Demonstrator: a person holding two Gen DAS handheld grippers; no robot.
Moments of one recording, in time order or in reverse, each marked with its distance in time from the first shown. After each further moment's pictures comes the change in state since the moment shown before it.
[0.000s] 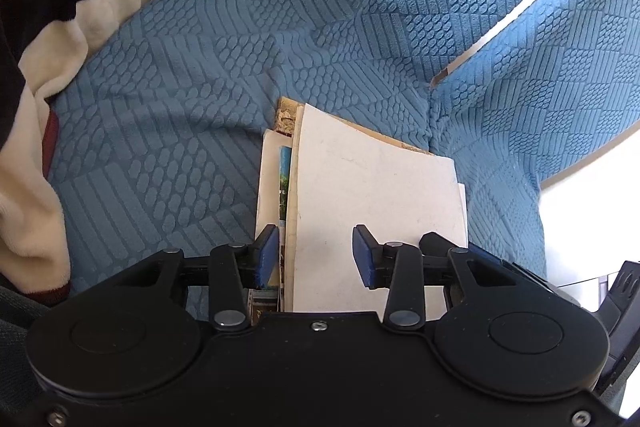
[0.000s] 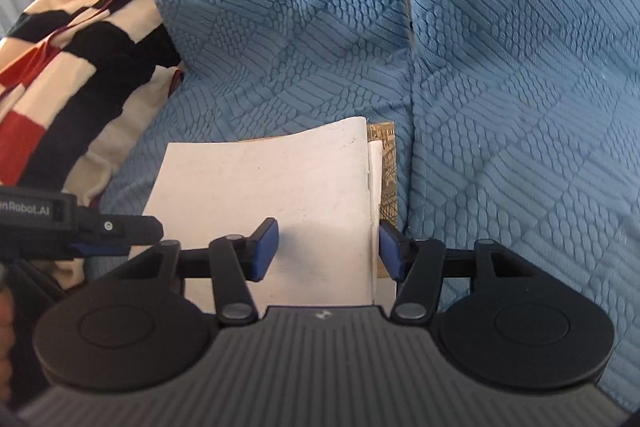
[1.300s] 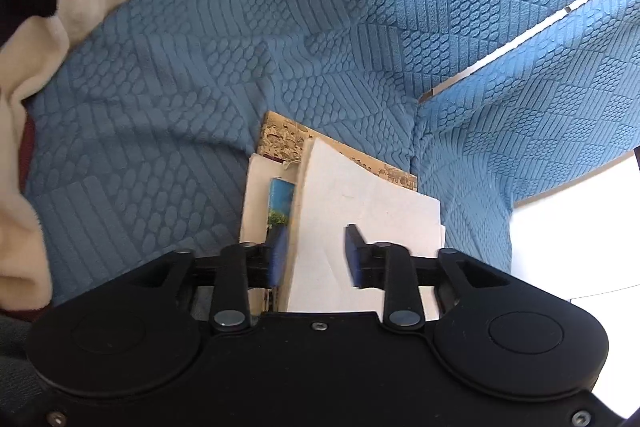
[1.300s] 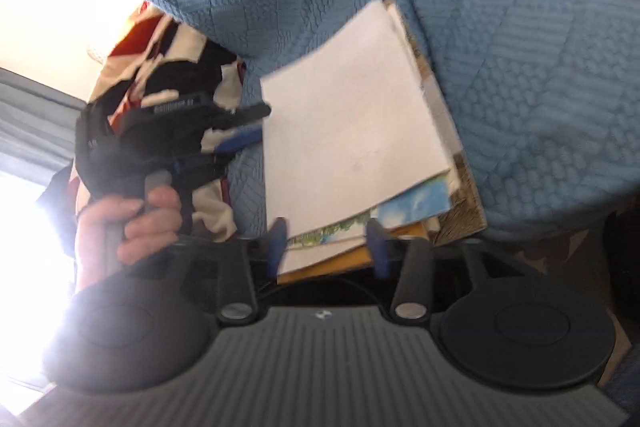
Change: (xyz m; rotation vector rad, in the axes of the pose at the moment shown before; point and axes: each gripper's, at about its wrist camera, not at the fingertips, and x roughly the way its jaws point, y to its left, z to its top) left arm 0.004 0.010 0.022 -0.101 0.036 -0.094; right arm -0.107 -0.020 -0.075 0.497 0.085 0.317
